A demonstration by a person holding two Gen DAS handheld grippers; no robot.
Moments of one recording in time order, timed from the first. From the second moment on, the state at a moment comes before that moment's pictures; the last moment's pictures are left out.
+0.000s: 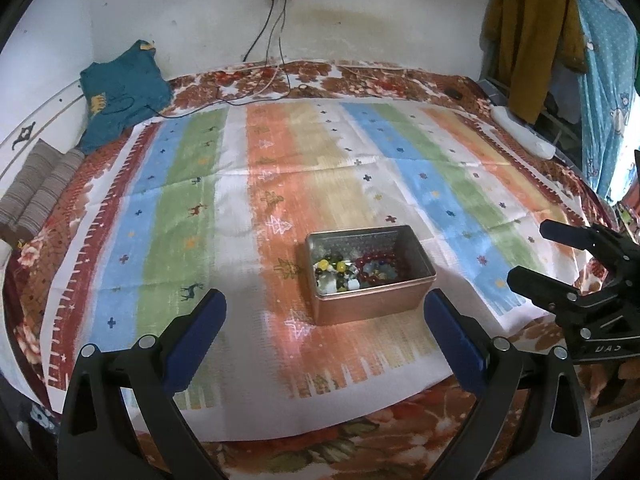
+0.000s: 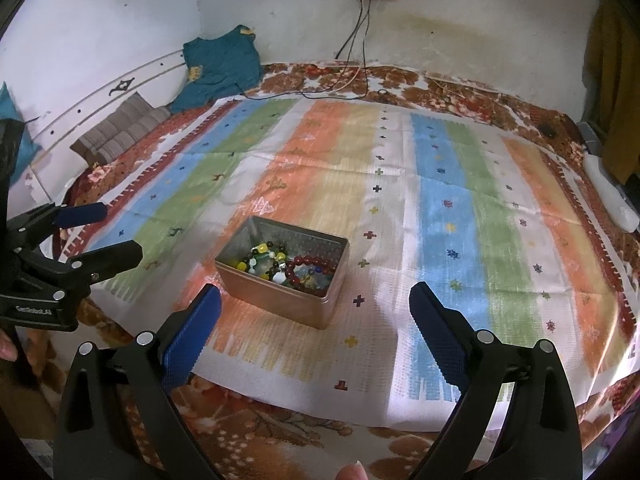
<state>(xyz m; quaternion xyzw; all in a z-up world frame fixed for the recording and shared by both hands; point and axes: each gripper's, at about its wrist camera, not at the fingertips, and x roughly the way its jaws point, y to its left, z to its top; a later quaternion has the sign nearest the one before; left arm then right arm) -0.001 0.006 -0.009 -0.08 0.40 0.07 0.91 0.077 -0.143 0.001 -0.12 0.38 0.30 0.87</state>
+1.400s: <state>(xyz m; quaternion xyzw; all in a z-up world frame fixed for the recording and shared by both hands) -0.014 -0.009 0.001 -0.05 0.35 0.05 0.93 0.062 -0.146 0.008 -0.12 0.35 0.30 0.88</state>
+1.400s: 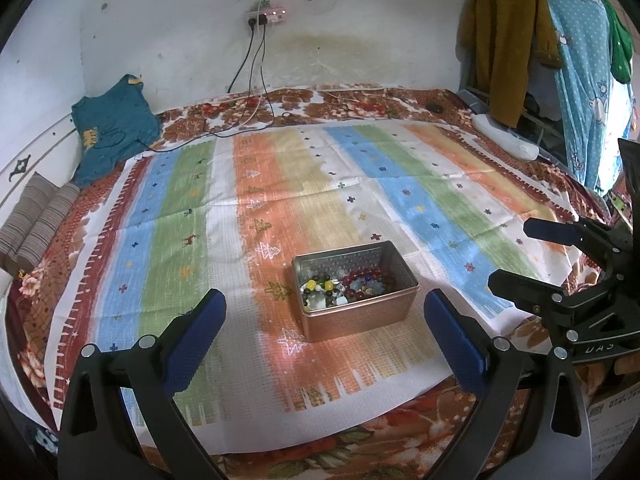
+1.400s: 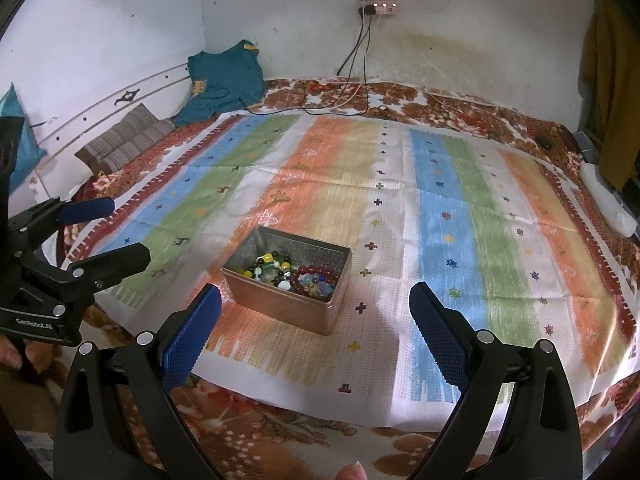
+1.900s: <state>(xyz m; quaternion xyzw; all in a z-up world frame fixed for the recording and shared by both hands) -0.014 -0.011 0.003 -0.04 0.35 0.05 0.93 0.060 -0.145 0.009 -0.12 0.35 0.30 0.88</state>
